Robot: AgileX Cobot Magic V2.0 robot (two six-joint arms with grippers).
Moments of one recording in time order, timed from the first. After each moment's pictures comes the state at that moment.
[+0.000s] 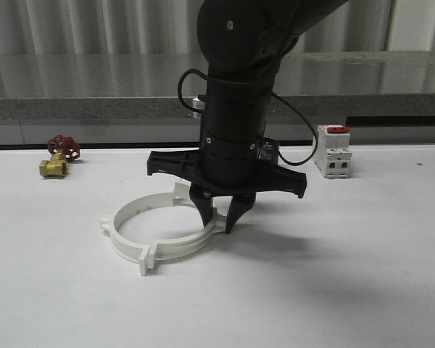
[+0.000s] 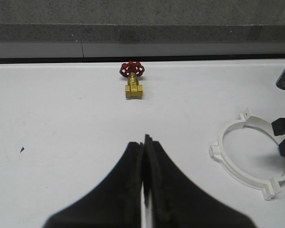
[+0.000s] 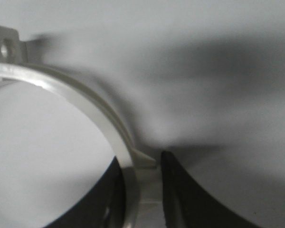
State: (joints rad) left arm -0.13 0.56 -0.49 -0.07 0.43 0.03; right arm 0.70 2.09 -1.47 -0.18 0.68 0.96
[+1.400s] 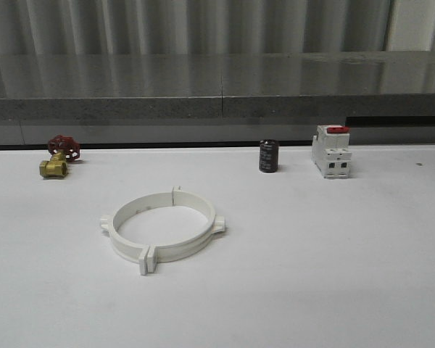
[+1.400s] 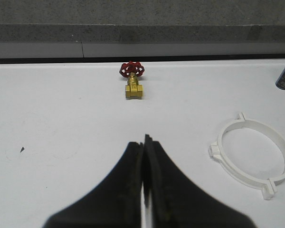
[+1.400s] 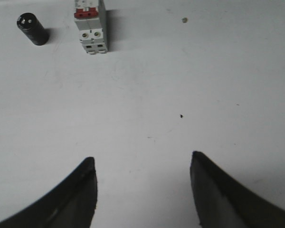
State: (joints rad) left arm -0.13 0.56 -0.49 -0.07 0.43 0.03; right arm 0.20 1.05 -0.95 -0.19 0.82 0.38
